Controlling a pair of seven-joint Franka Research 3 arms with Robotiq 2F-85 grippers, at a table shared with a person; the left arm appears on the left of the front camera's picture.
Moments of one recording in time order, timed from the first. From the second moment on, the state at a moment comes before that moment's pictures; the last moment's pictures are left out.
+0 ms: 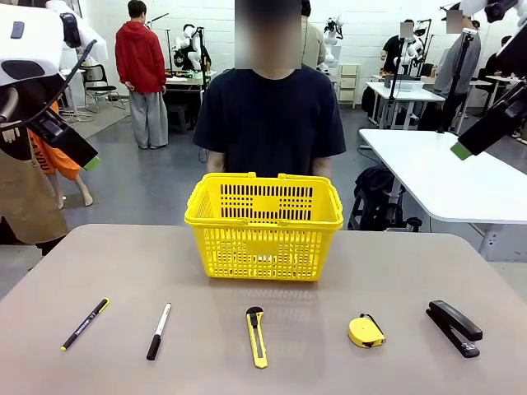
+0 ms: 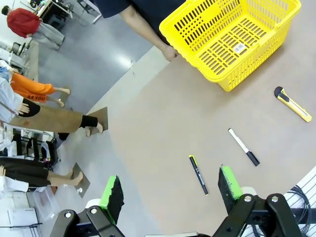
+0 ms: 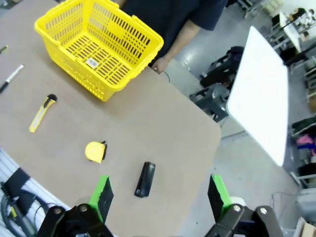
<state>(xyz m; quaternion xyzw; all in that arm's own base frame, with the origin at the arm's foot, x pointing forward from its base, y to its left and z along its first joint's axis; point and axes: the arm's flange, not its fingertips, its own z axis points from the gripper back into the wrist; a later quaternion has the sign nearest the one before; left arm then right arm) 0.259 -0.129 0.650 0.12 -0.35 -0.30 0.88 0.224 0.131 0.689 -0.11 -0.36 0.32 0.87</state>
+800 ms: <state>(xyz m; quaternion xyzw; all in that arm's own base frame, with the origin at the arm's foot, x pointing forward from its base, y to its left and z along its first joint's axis) 0.311 0.014 0.639 -0.13 -0.33 -0.43 0.83 0.286 -0.007 0.644 0.16 -0.37 0.41 0.82</state>
